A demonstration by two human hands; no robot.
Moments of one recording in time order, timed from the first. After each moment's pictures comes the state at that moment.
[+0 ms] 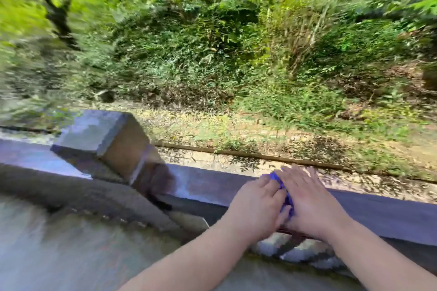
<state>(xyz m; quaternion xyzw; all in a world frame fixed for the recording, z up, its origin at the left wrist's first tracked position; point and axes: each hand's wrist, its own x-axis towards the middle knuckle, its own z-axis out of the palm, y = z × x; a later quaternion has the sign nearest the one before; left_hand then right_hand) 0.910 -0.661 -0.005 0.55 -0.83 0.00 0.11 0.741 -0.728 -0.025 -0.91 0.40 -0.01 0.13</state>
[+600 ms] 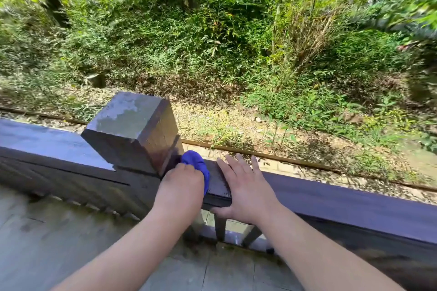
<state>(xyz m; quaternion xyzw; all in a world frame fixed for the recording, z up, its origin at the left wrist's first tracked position) 1.103 -0.587 0.025 0.77 -0.63 0.03 -0.10 0.939 -0.675 -0.033 -0.94 0.34 0.00 0.07</state>
